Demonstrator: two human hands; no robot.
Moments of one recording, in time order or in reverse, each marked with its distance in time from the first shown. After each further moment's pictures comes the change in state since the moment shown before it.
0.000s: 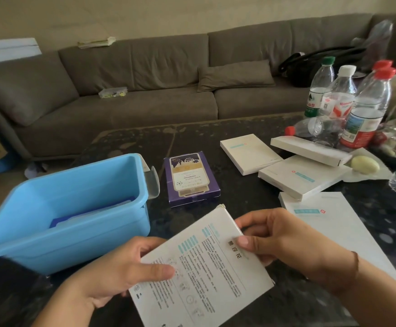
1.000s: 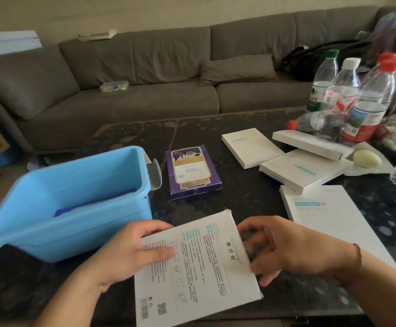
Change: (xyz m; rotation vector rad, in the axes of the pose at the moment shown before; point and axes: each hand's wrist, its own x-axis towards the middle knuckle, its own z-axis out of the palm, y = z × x) left_hand 0.003 -0.001 0.007 0.238 0.291 0.071; right_hand -0.003 0.009 -0.006 -0.205 -0.201 0.139
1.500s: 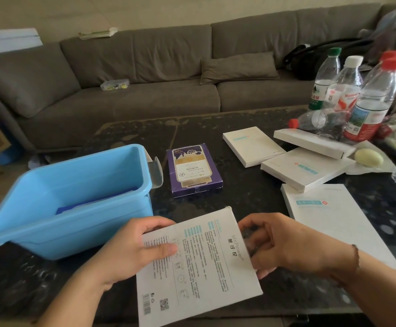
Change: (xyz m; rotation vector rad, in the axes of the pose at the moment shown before) left_hand 0.002 -0.004 0.002 0.033 0.048 0.057; right_hand 0.001 -0.002 0.005 0.005 0.079 0.034
